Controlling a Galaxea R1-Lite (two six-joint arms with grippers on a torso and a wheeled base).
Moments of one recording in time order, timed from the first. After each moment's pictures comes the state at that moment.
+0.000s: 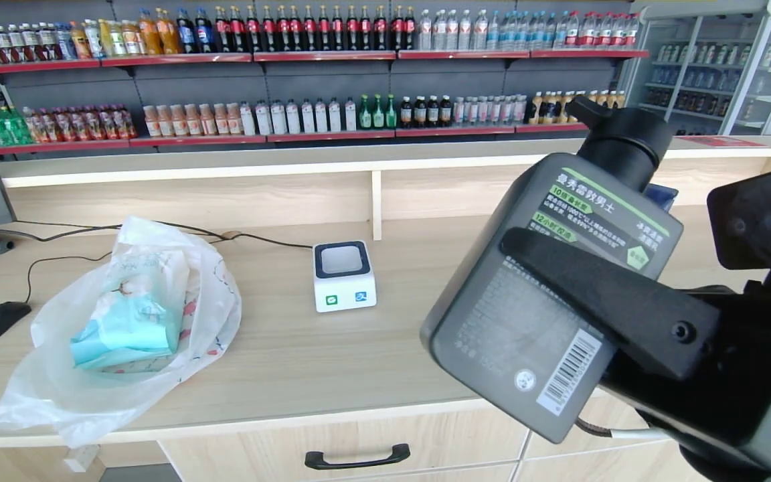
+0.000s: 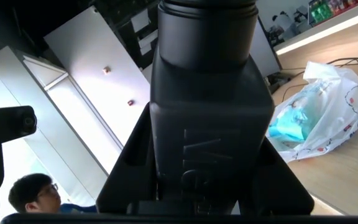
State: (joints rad) left arm 0.00 0.00 0.00 0.00 0.00 -0.01; right arm 0.95 1.52 -0.44 -1.57 0.20 0.80
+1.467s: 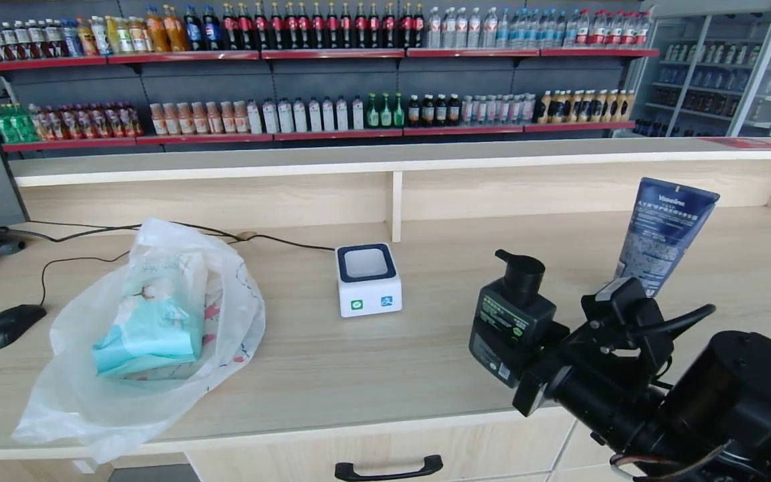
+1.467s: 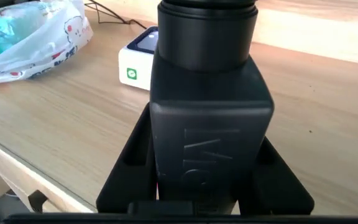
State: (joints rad) left arm 0.00 0.00 0.00 0.00 0.00 -0.02; right arm 0.71 1.78 -0.27 -1.57 -0.13 -0.06
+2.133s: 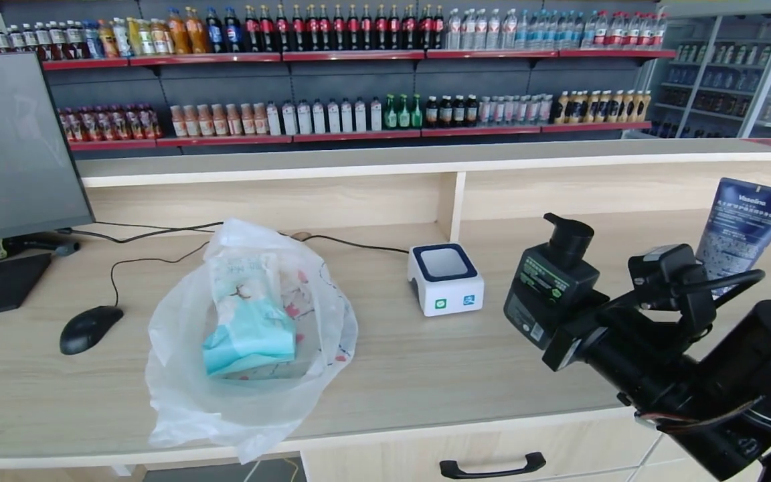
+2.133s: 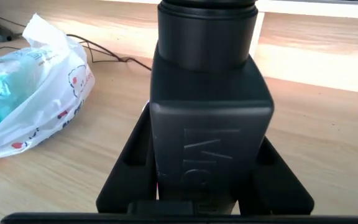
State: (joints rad) left arm 0.00 0.00 0.00 0.00 0.00 -0.02; right arm 0.59 1.73 -0.28 -1.57 -0.13 -0.07
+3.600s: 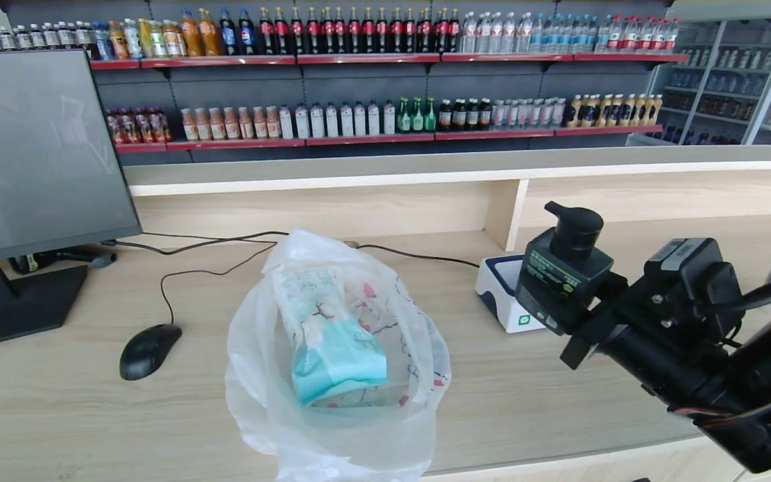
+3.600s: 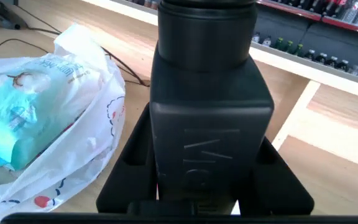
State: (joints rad) left arm 0.00 0.00 0.00 0.00 0.00 -0.01; right arm 0.52 1.67 -0.29 -1.57 0.04 -0.34
